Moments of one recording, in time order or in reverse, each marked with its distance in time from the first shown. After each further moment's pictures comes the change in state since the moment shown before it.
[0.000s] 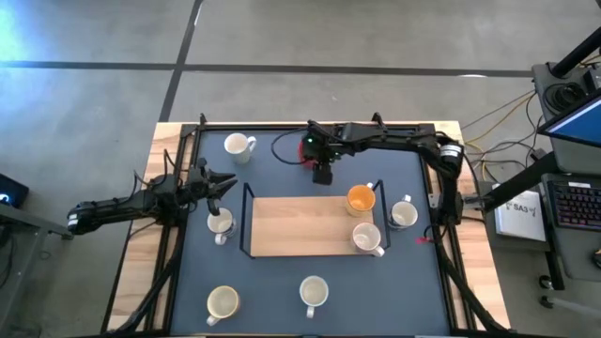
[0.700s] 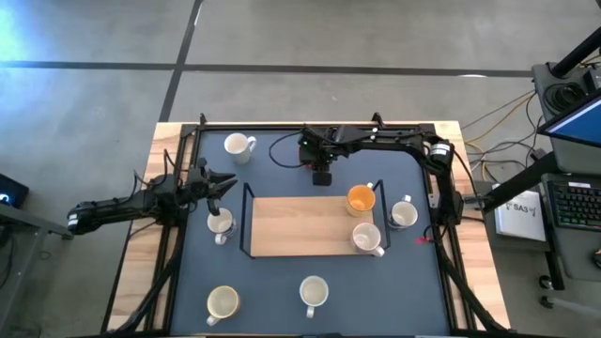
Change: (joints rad) left arm 0.000 0.000 0.000 0.000 0.000 0.000; right arm -0.008 0.072 0.013 0.006 0.004 -0.084
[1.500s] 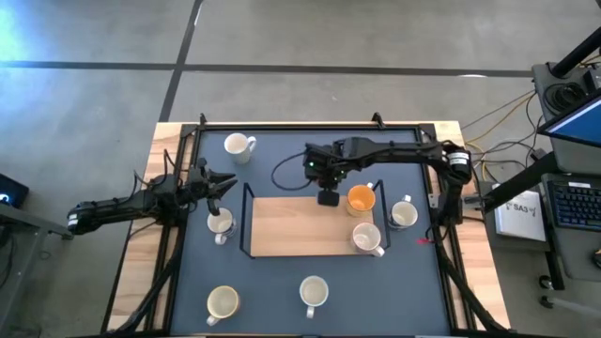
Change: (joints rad) left arm 0.000 0.000 0.000 0.000 0.000 0.000; right arm 0.185 -0.157 -0.001 -0.235 -0.039 0.293
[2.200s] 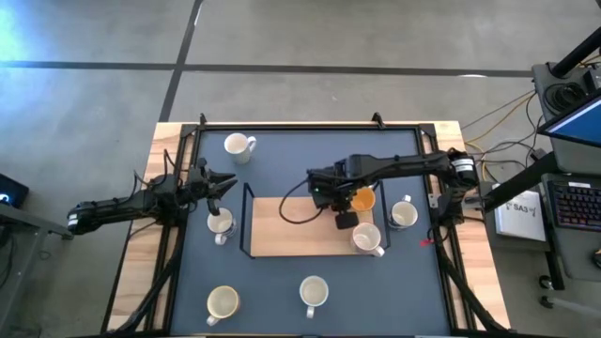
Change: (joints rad) left arm 0.000 0.000 0.000 0.000 0.000 0.000; right arm 0.150 -0.033 0.000 -0.174 -0.074 -0.160
